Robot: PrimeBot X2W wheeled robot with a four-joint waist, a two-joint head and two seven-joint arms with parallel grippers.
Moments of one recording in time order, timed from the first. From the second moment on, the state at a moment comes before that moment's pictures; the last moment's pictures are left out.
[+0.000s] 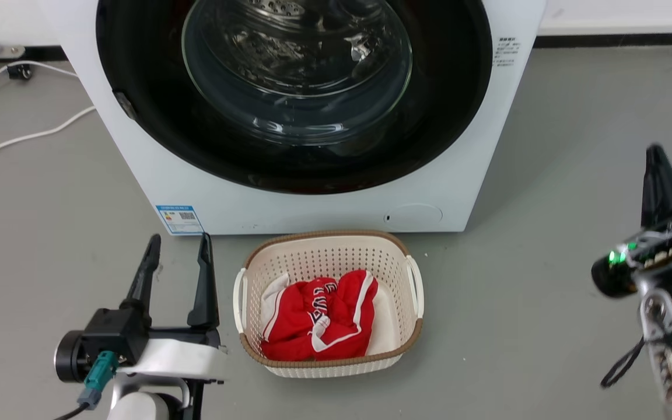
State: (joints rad) left arm -0.08 0.05 -0.02 0.05 -0.14 -0.05 -0.26; right arm -0.41 -0.21 -0.02 0.37 2.01 0.13 -0.10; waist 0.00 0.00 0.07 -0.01
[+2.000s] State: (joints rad) left arm -0.29 0.05 -0.04 -0.07 -0.09 -0.10 -0.26; right arm -1.49 -0.33 0.54 1.18 1.92 0.13 0.31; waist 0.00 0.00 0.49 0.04
